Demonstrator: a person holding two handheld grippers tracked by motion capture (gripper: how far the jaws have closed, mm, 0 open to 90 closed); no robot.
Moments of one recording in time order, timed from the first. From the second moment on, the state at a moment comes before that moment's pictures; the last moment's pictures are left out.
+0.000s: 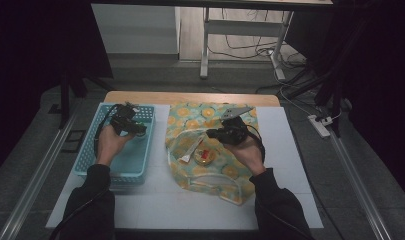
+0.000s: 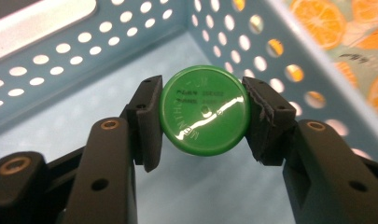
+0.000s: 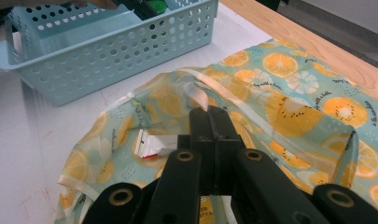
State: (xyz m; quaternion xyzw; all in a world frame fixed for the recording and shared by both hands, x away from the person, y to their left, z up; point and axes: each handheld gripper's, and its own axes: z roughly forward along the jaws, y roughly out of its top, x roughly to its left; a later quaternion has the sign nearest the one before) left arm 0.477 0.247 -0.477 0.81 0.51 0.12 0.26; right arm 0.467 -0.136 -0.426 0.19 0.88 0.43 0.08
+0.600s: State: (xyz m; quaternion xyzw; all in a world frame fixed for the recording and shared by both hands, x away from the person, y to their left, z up) left arm 0.460 0.240 -0.447 0.82 0.48 0.12 0.27; right arm 0.466 -0.137 -0.424 0.19 0.87 0.44 0.08
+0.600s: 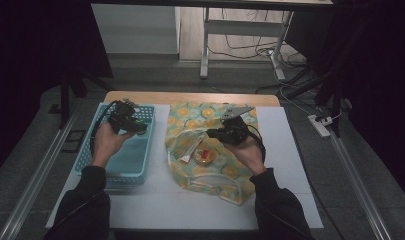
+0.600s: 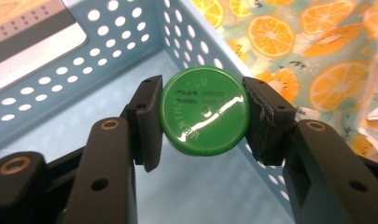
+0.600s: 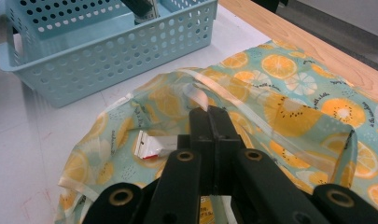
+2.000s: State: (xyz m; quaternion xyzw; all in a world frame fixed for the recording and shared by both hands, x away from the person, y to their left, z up) left arm 0.417 0.180 -0.415 0.86 0.38 0.08 0.34; right arm 0.466 -0.137 -0.424 0.19 0.87 0.44 0.09
